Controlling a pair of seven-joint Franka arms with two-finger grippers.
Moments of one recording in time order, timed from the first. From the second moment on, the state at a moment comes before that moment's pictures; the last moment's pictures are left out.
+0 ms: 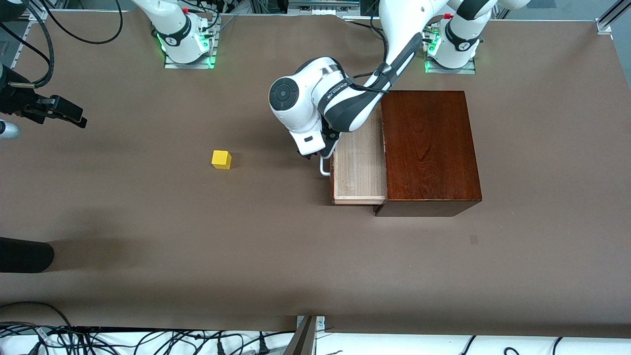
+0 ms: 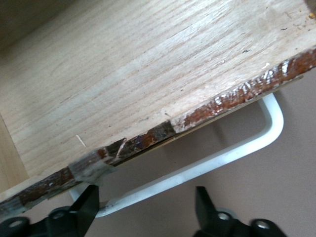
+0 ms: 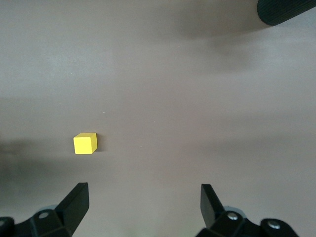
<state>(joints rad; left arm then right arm) -0.71 0.79 -0.21 -1.20 0.14 1.72 -2.01 -0.02 0.02 -0.01 -1.61 0.00 1.58 0.07</state>
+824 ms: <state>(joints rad) -0.71 0.79 -0.21 -1.16 0.14 1.71 -1.98 -0.02 0.03 -0.01 -1.61 0.00 1.58 0.07</state>
